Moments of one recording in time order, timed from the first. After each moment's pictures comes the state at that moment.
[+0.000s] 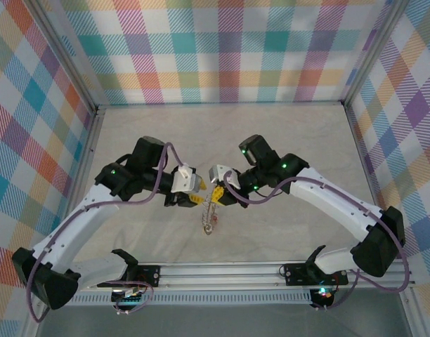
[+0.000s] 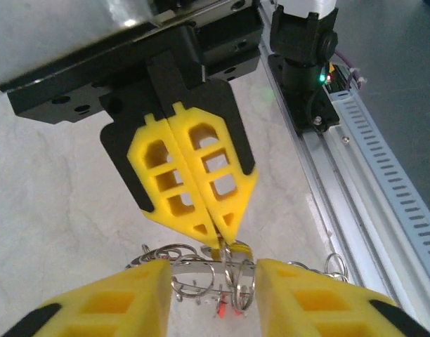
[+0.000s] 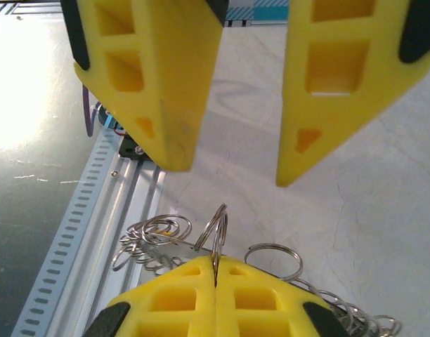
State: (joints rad) left arm -0.55 1.15 1.17 -0.86 0.82 0.89; right arm 0.77 1.37 1.23 -0.75 -0.79 -0.62
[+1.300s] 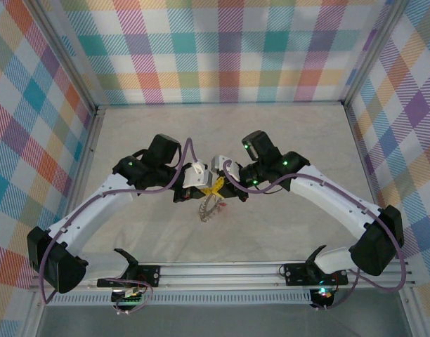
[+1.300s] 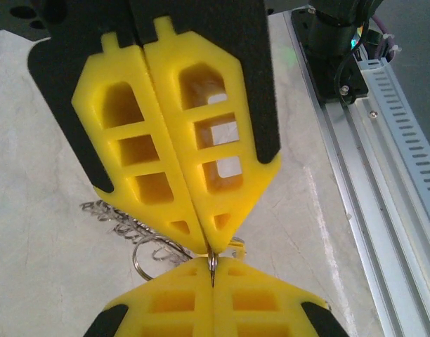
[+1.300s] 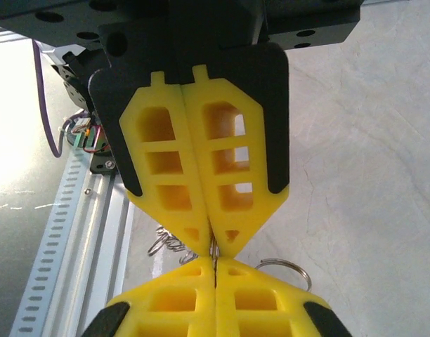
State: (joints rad) left arm -0.59 1.26 1.17 -0.83 0.71 0.85; right arm 0.74 1.38 1.22 -0.68 -0.75 -0.51
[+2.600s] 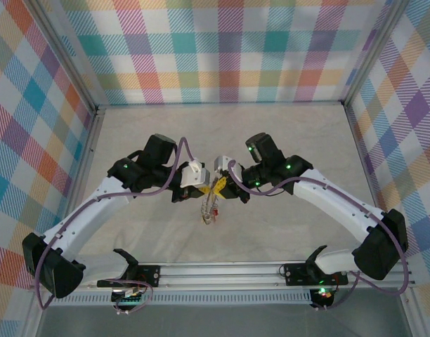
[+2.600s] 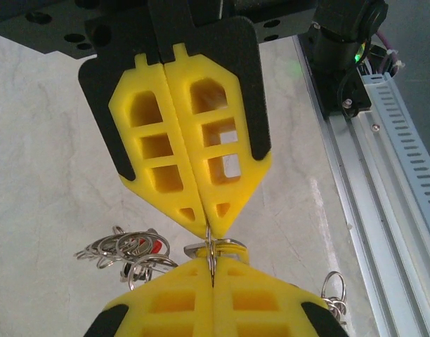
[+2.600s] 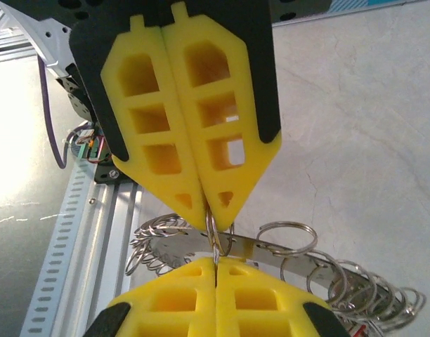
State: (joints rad) left arm -0.57 1.21 1.17 -0.82 0.72 0.80; right arm 0.72 1.34 1.16 -0.61 -0.77 -0.45
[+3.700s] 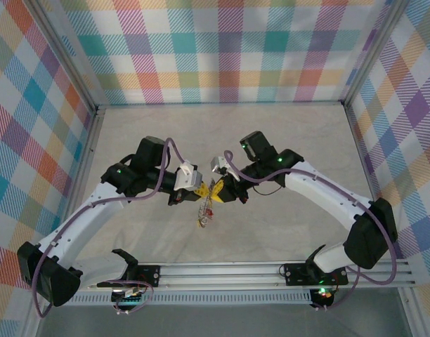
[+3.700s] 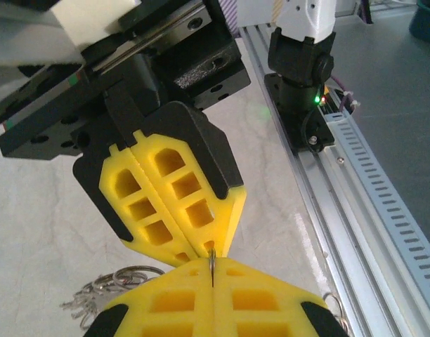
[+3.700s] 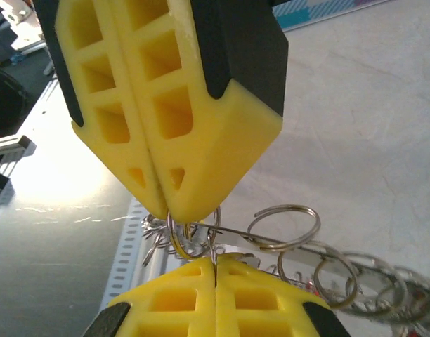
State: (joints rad) left arm -0.54 1.15 1.10 -0.76 0.91 0.83; right arm 0.71 1.45 1.22 -0.71 -0.98 -0.46
